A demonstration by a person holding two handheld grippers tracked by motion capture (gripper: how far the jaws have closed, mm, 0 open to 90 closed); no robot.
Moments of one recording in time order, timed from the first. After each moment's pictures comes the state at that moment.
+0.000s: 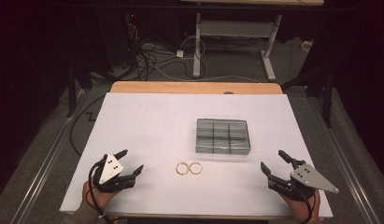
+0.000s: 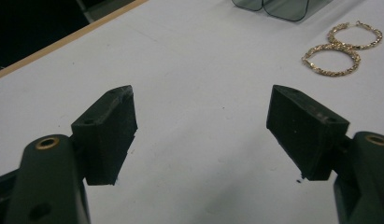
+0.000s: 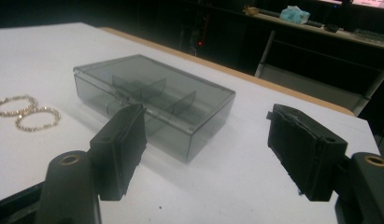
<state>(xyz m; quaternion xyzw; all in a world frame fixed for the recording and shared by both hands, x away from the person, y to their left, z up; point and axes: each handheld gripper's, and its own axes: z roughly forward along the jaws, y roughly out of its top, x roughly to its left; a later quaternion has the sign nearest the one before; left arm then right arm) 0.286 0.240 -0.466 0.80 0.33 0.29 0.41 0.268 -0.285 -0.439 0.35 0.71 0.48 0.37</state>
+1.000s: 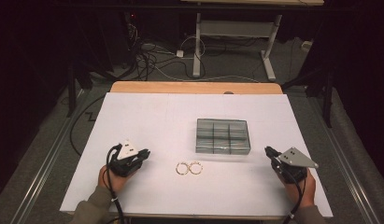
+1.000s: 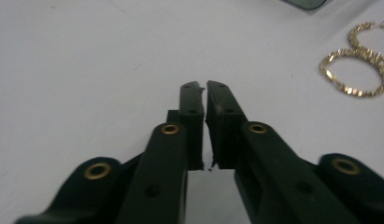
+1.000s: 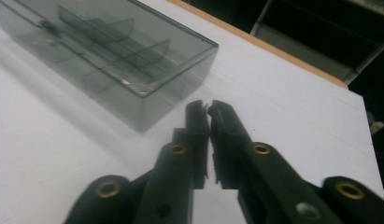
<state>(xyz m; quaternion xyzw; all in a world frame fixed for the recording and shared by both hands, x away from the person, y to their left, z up) 0.347 0.210 -0.474 0.83 0.36 0.18 0.38 0.328 -0.292 -0.453 0.36 0.77 0.38 0.37</state>
